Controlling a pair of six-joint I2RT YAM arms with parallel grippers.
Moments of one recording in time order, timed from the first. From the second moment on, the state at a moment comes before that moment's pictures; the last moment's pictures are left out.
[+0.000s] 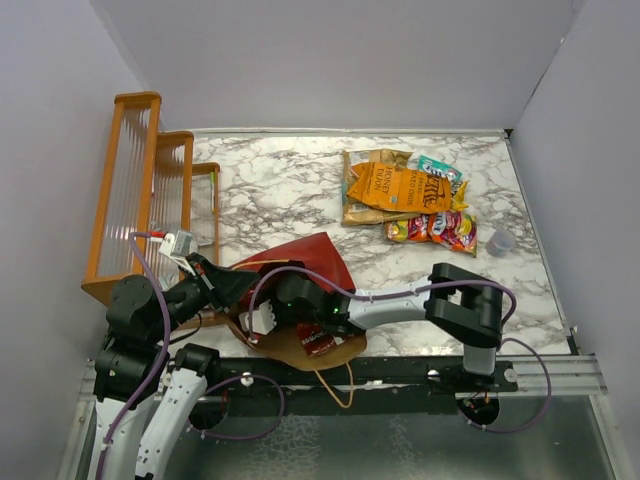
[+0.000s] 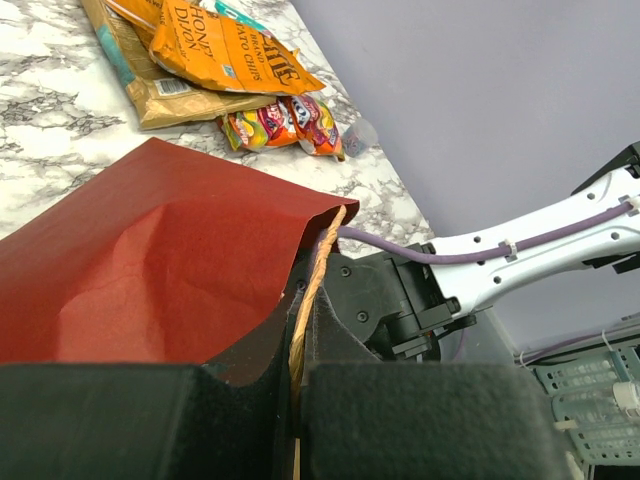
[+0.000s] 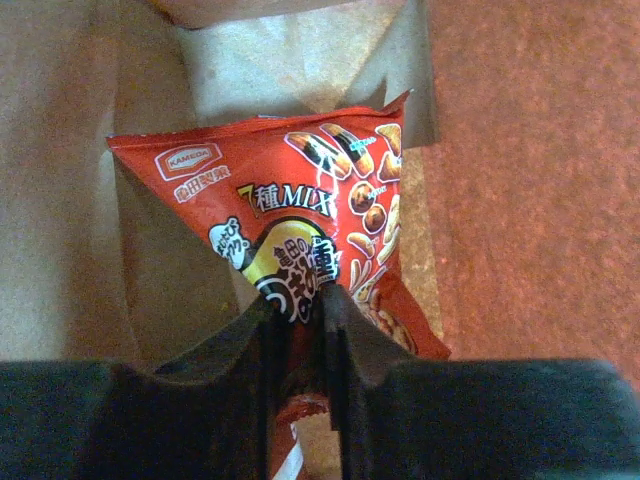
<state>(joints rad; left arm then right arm) -0.24 0.30 0.84 -0.64 0.55 -0.64 1.29 1.90 1.06 0.33 0.09 -0.93</state>
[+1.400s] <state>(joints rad) -0.24 0.30 0.81 -0.64 0.55 -0.64 1.29 0.80 0.86 0.03 -0.40 -0.77</state>
